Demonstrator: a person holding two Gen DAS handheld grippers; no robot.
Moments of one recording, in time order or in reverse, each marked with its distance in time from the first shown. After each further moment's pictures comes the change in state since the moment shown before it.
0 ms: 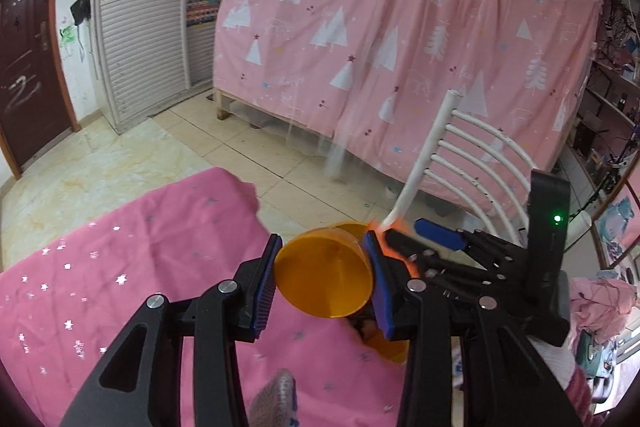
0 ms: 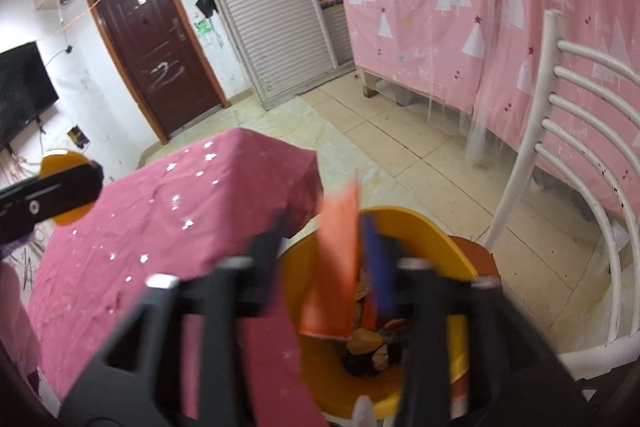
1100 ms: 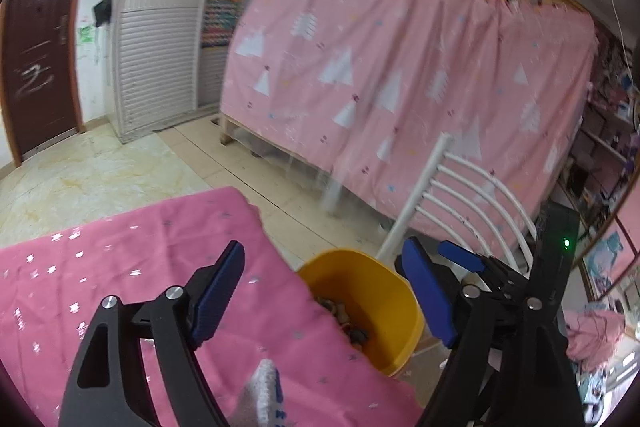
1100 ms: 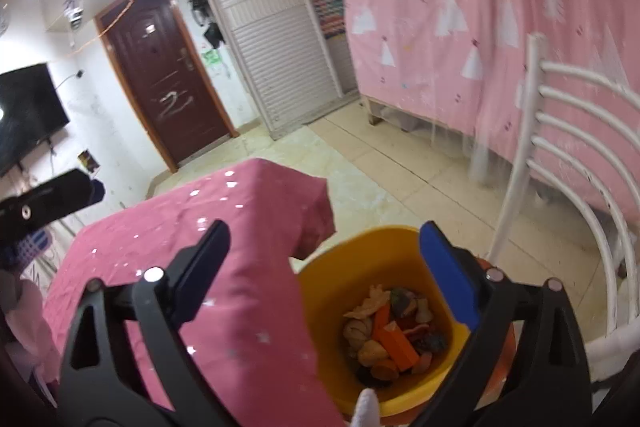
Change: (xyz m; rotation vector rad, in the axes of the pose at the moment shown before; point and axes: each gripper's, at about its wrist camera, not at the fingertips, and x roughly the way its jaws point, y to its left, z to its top) left arm -0.053 0.020 -0.015 -0.091 -0.156 -0.010; right arm -0.044 0.032 -0.002 -0.031 -0.120 0.040
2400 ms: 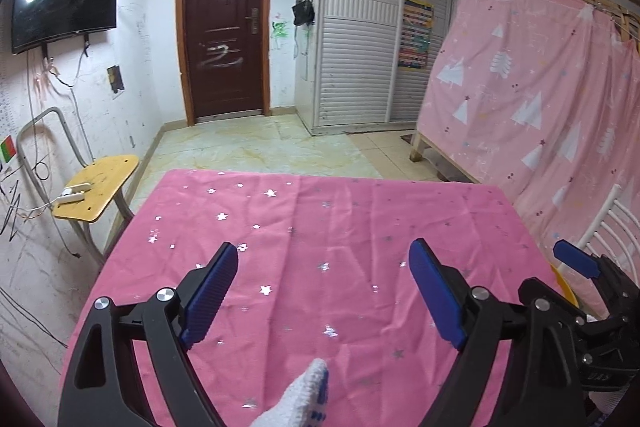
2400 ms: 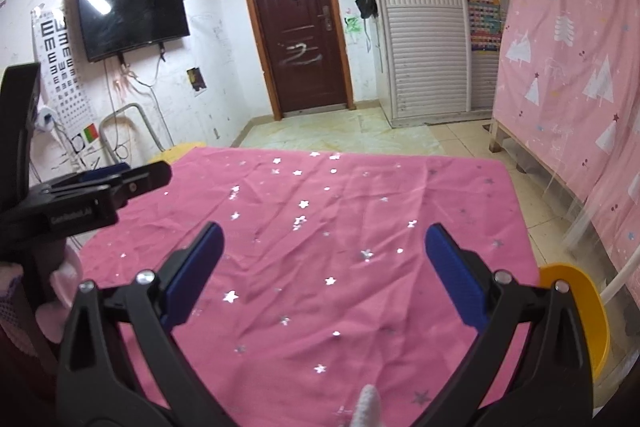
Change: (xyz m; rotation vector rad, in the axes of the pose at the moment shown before) left arm -0.162 0.181 -0.070 -0.238 -0.081 0.626; right arm 0.009 0.214 -0.039 -0.347 0.072 0.327
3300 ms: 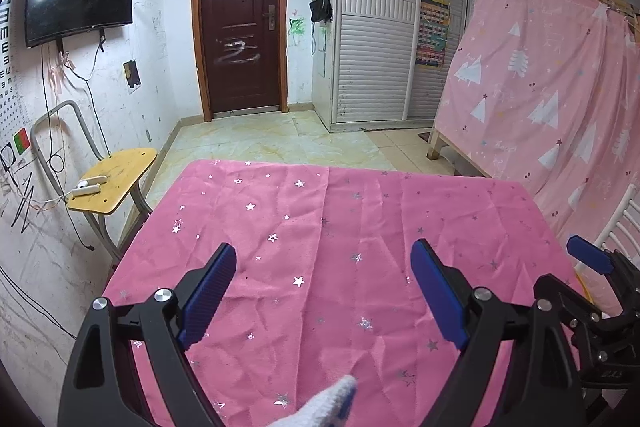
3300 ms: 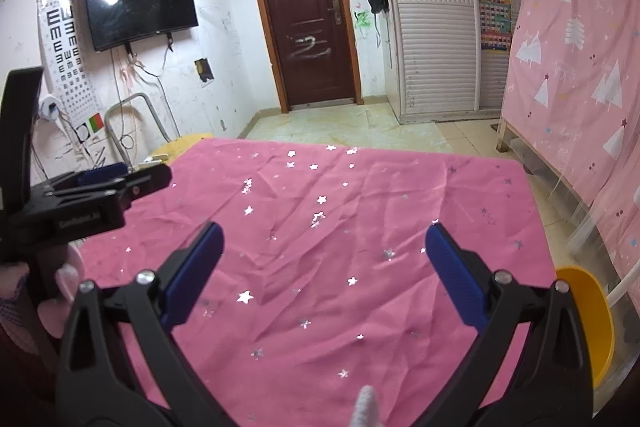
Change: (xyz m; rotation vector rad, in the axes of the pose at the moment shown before) left arm 0.003 0.021 -0.008 -0.014 0.012 0.057; right arm 0.014 0.018 0.000 -0.021 0.022 0.013
